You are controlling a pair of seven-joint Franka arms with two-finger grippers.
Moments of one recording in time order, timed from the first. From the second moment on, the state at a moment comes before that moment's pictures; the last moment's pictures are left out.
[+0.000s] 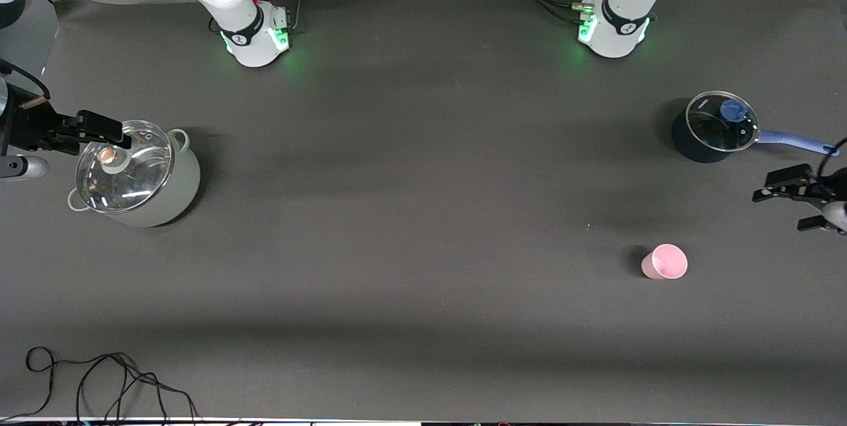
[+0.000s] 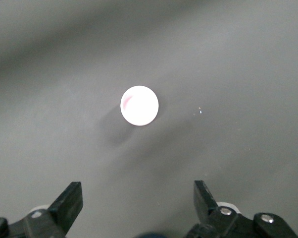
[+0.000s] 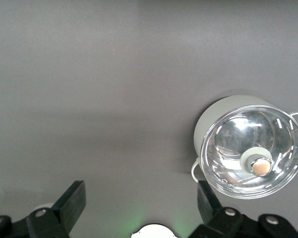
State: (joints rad) left arm 0.26 0.33 0.03 -1.53 -0.32 1.76 0.98; right arm -0.01 0.08 -0.03 -1.49 0.07 1.43 -0.07
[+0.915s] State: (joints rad) left arm 0.47 0.71 0.02 -1.55 -0.90 1.78 1.99; right arm -0.01 0.08 -0.03 -1.49 0.07 1.43 -0.07
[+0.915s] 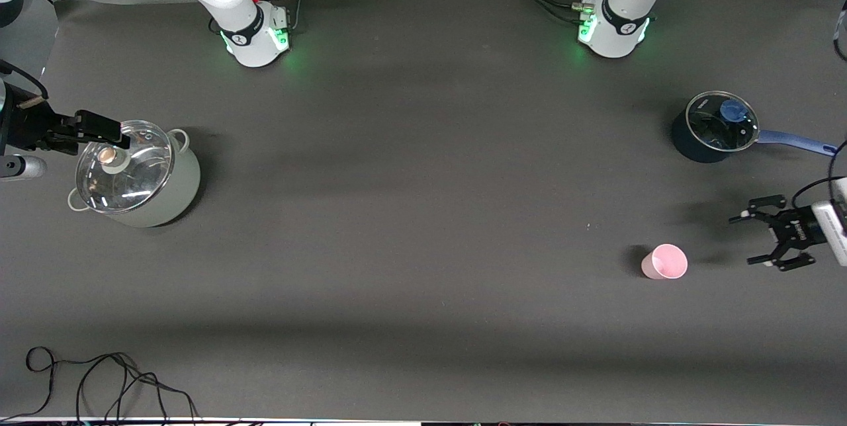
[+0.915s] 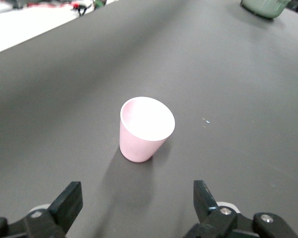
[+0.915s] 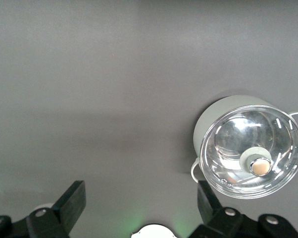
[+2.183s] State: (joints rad) left arm 0.46 0.96 -0.04 -1.58 -1.30 1.85 2.50; right arm -0.01 0.08 -0.03 -1.49 0.07 1.43 -0.07
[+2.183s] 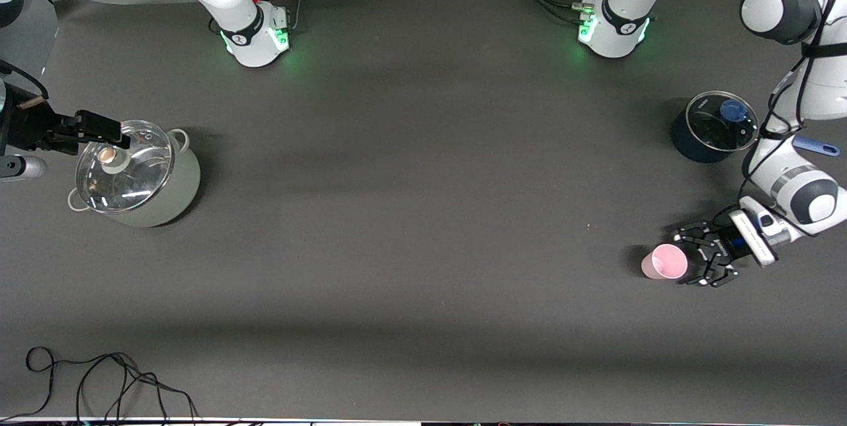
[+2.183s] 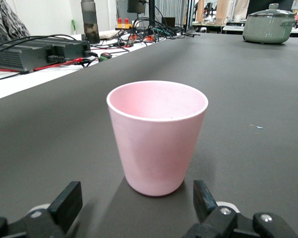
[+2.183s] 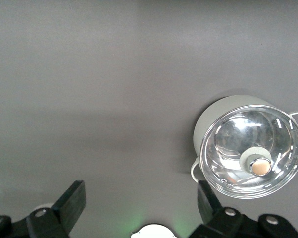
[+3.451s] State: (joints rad) left arm 0.43 0.97 -0.09 -1.60 -1.38 1.88 2.52; right arm -0.01 0.09 -0.03 -1.49 0.06 1.43 -0.07
